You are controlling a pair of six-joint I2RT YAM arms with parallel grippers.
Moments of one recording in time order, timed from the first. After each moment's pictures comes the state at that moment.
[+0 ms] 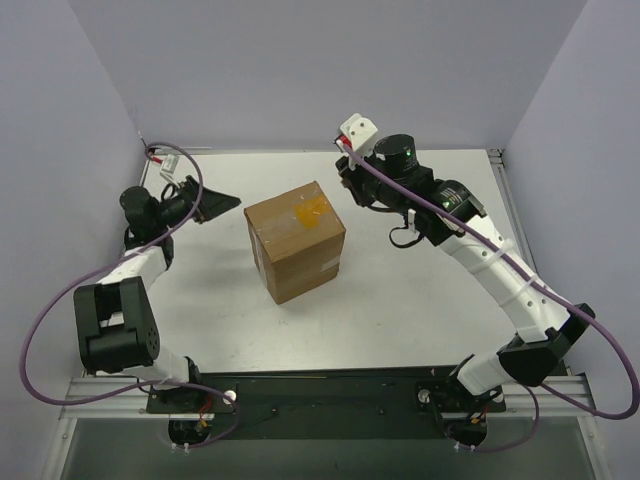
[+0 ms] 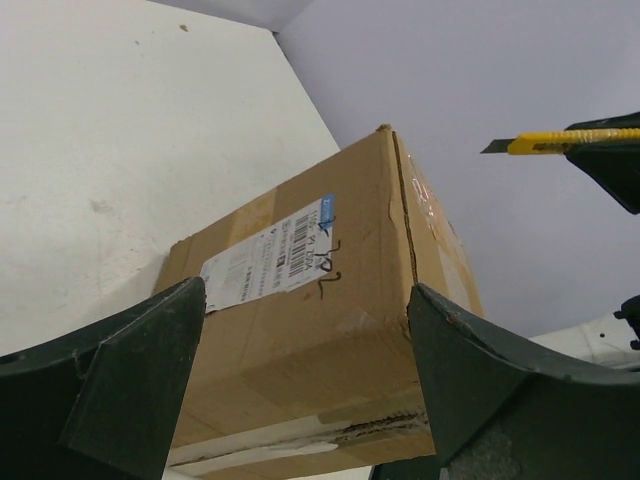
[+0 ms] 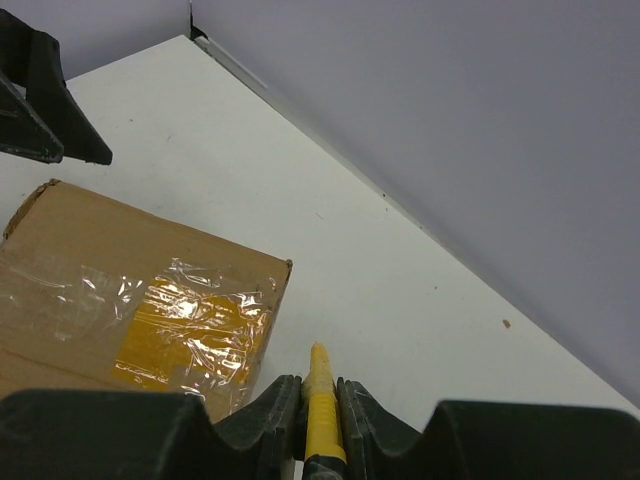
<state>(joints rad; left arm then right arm) 0.19 1.52 0.84 0.71 1.11 -0.92 0.72 1.46 1.71 -0.64 0.15 -0.23</state>
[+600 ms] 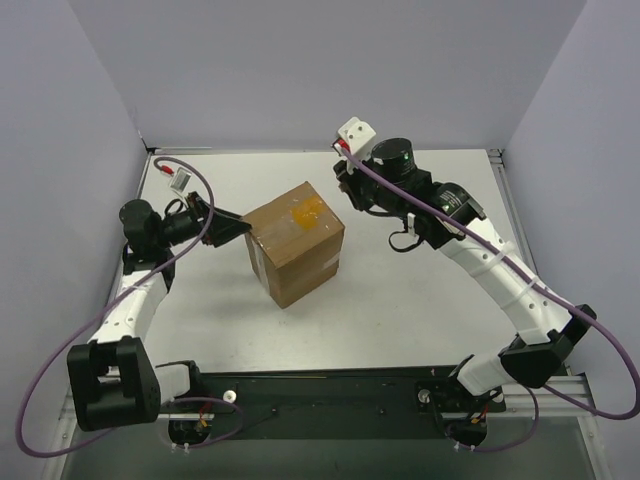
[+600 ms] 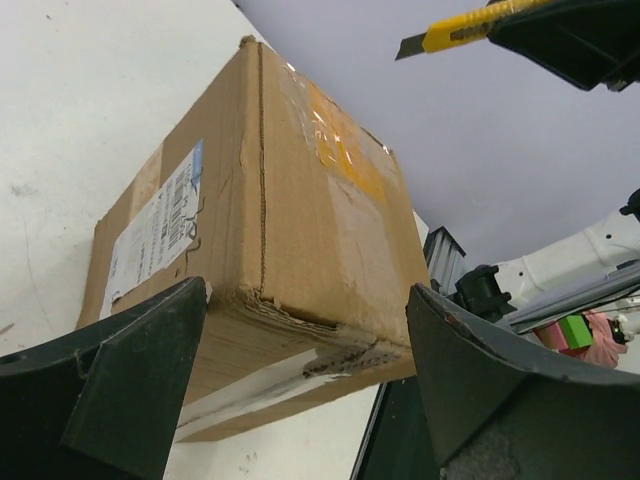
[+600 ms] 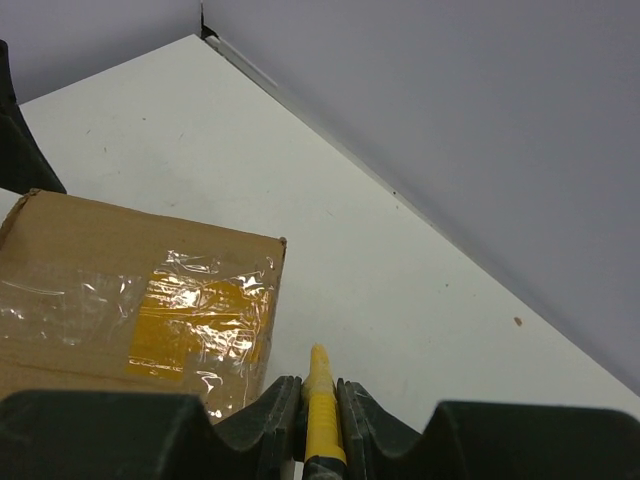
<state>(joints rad) 0.11 1.22 0.72 0.55 1.17 -0.76 0.75 1.46 1.70 -0.66 0.16 -0.21</state>
